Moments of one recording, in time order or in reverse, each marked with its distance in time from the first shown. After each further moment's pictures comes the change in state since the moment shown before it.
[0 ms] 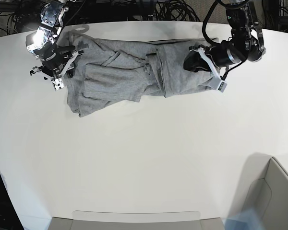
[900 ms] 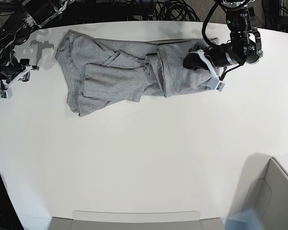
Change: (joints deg) left arm -2.1 -0.5 0.7 -5.4 0.1 0.0 0.0; right arm 14.5 11.1 20.5 -2.1 31.5 0.0 -43.9
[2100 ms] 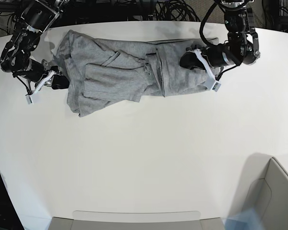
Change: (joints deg) left arm -0.1 0.0 1.9 0.0 0.2 0.0 0.0; right arm -0.2 2.5 -13.2 -24.7 25.5 0.0 6.8
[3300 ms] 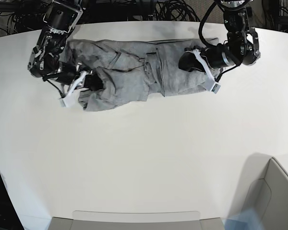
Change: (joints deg) left arm 0.1 1.2 -0.3 4.5 -0.3 -0.4 0.5; right arm 1.8 -7.9 -4.6 -0.7 -0.4 0.0 0.7
